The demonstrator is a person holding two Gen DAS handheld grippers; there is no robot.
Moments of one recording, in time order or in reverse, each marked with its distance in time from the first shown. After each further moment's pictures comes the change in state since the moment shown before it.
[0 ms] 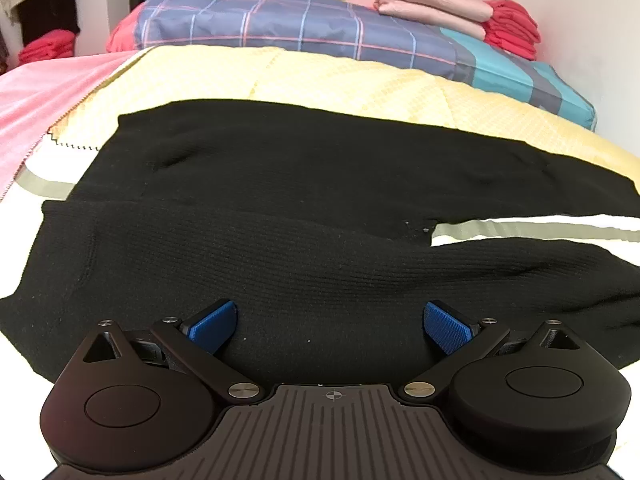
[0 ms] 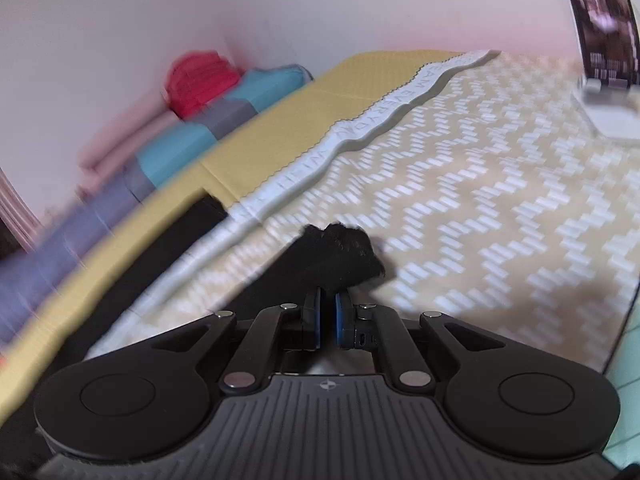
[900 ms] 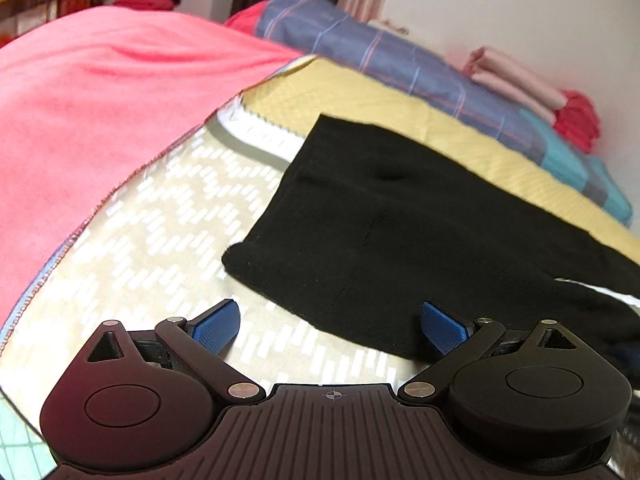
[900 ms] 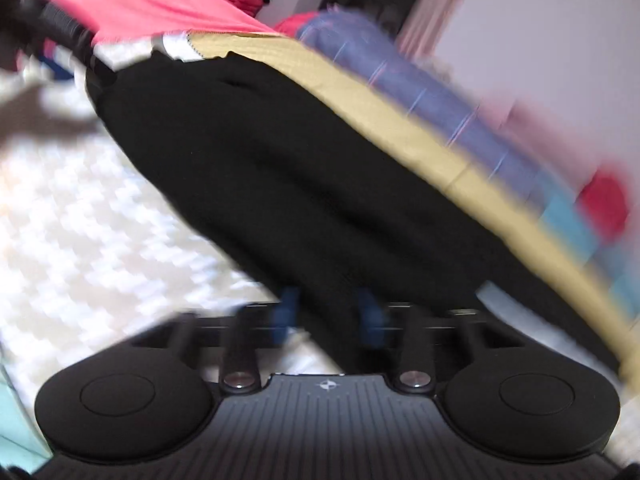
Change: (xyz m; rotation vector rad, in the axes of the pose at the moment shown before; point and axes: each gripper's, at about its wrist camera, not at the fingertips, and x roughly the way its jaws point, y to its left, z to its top) left arm -0.078 0.153 -0.044 -0.261 -0.127 0.047; right arm -0.106 0.311 -0.250 -1.276 0.157 0.602
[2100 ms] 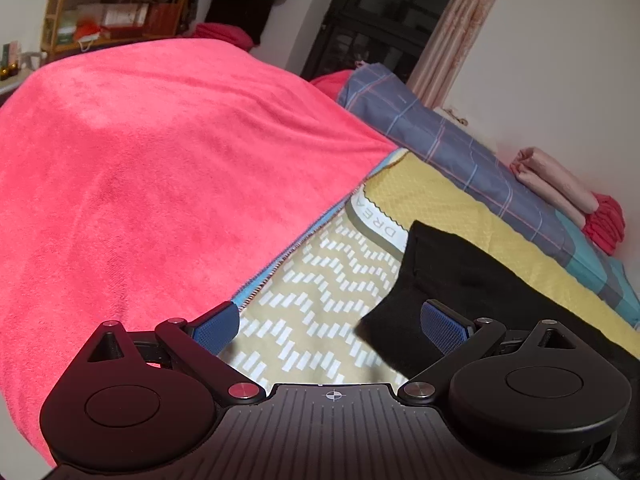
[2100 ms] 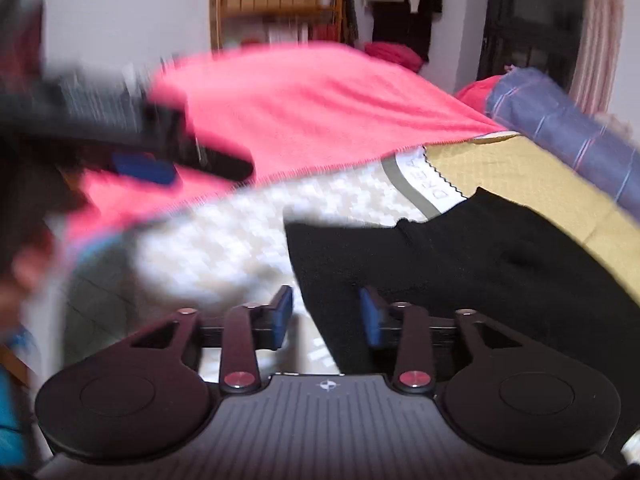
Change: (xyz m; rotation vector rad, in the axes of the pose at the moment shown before) left arm -0.081 0.095 0.002 -0.193 -0.196 0.069; right arm 0.038 0.164 0.143 -0.053 -0.194 0.508
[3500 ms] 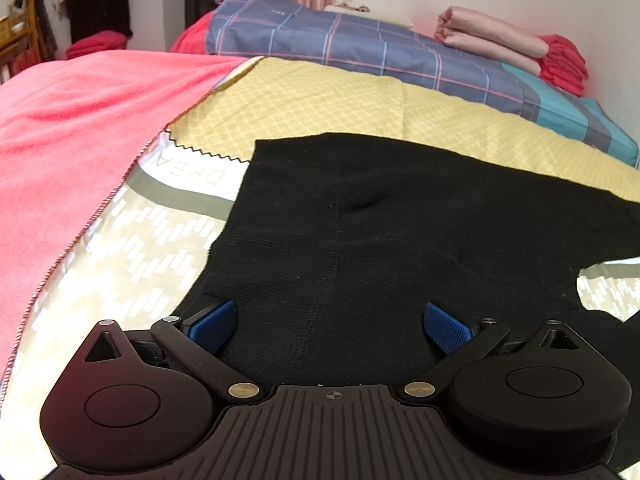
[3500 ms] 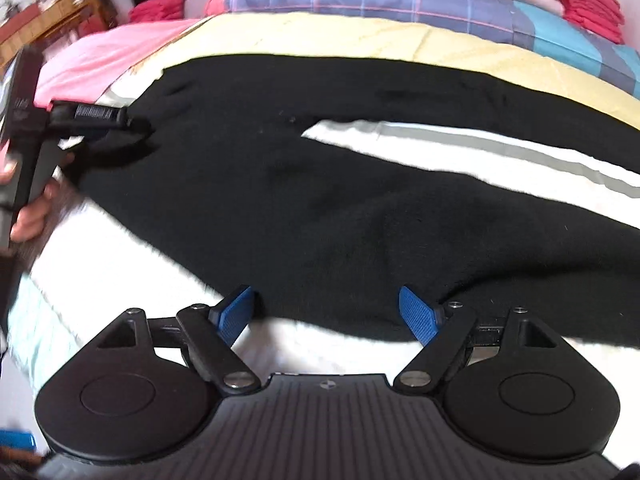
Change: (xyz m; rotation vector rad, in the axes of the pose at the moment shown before) left arm 0.132 -0.144 -0.023 0.401 0.220 -0.040; right arm -0.157 -0.116 -0.140 0.499 0.271 -0.430
